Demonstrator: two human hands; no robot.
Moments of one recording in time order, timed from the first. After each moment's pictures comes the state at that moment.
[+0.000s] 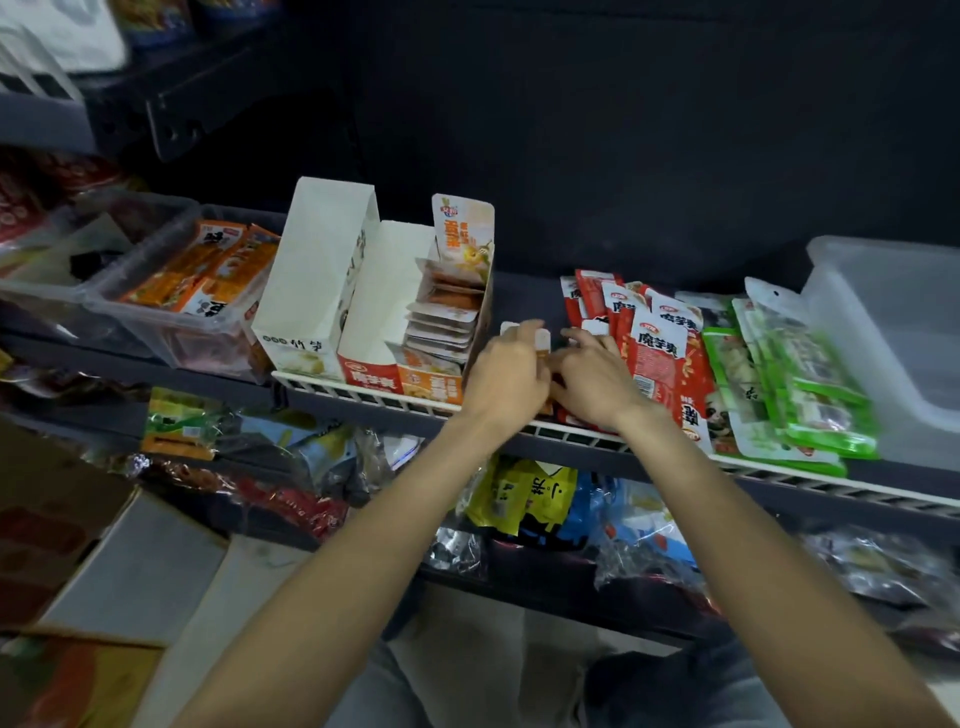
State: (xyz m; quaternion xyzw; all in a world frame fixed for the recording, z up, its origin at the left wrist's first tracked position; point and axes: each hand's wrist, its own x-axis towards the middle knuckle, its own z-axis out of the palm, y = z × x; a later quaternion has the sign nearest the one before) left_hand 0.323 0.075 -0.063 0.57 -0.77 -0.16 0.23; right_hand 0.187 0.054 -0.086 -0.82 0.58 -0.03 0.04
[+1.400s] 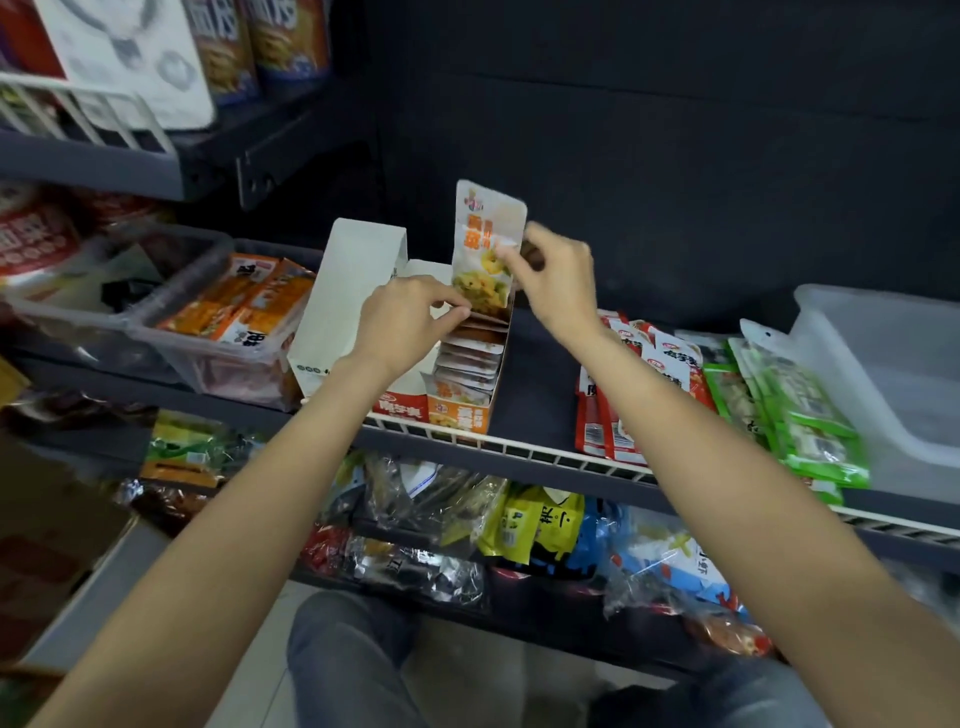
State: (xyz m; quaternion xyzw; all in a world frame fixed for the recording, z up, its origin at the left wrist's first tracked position) left_hand 0.448 0.024 -0.007 0.54 -0.79 -0.01 0.31; right_hand 0.265 0.000 0.012 -0.73 0.50 -0.47 0.05
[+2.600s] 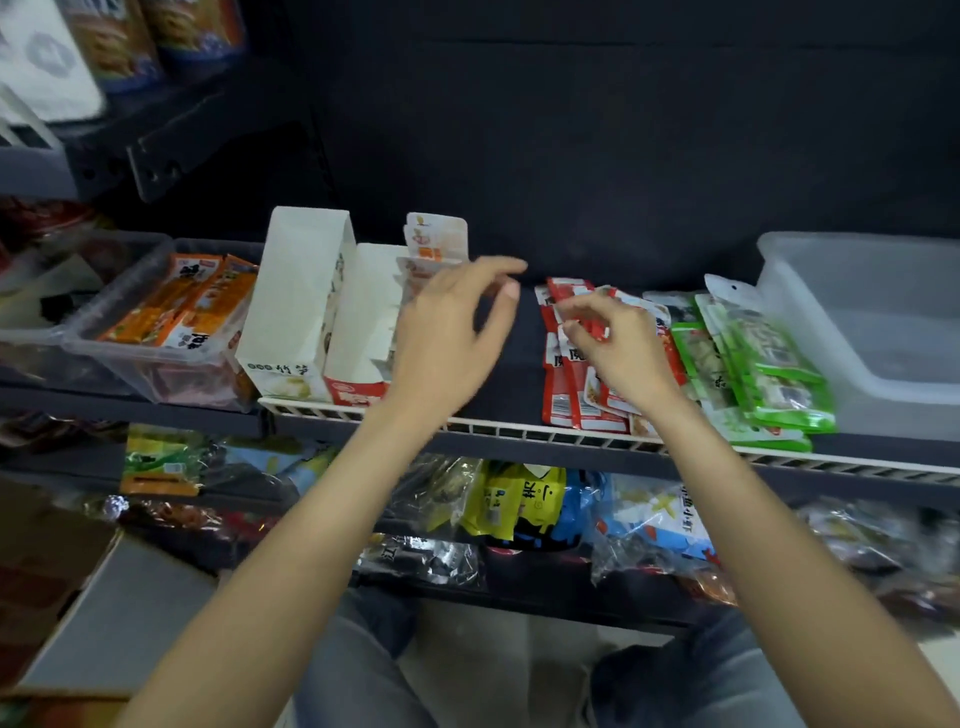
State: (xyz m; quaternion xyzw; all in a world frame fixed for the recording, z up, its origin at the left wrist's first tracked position) left_hand 0.363 0.094 0.006 0.42 -0.77 -0.07 0.47; right_hand 0.169 0.081 -0.037 -0.67 0.61 -0.40 0.17
